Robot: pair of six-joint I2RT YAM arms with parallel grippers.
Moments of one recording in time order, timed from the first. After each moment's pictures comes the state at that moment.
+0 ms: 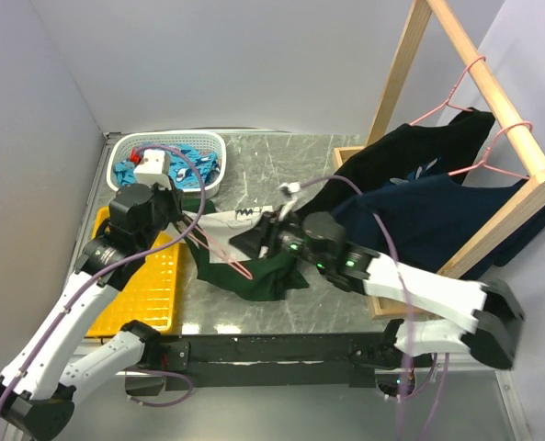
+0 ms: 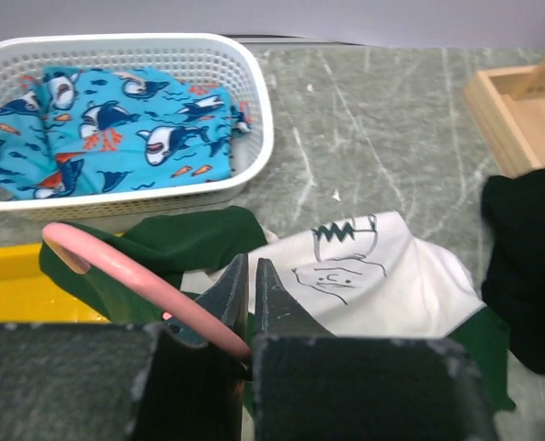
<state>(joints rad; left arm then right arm) -0.45 0.85 1.00 -0.41 -0.25 -0.21 1.00 1.25 0.87 0.29 -0.11 0.72</state>
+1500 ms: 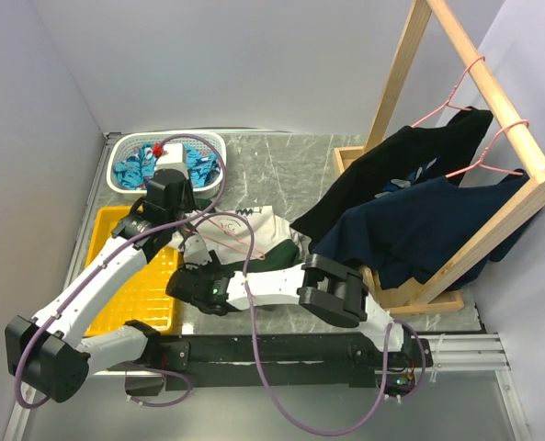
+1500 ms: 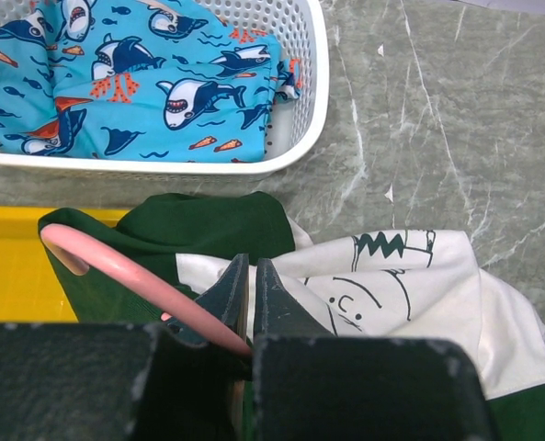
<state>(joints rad) -0.45 1.11 0.98 -0.30 -0.40 -0.31 1.36 2.19 1.57 -0.29 0.78 0.61</state>
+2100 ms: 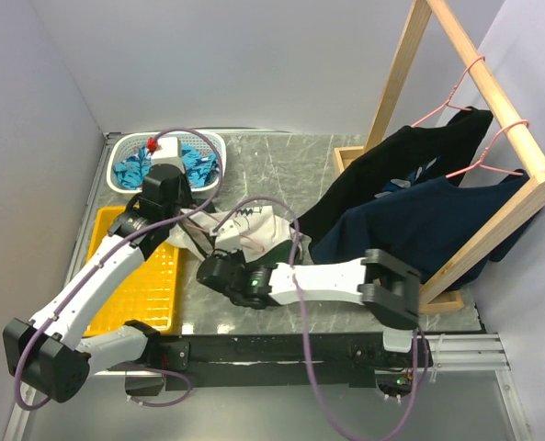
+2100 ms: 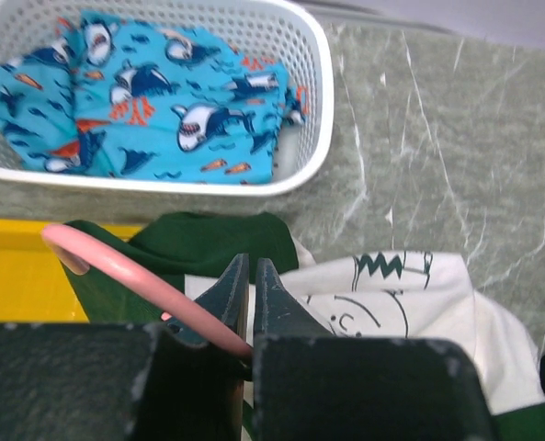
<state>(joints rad) -0.44 1.11 1.02 -0.30 -0.42 -0.30 1.32 1.84 1.28 -0.23 0.77 0.65</state>
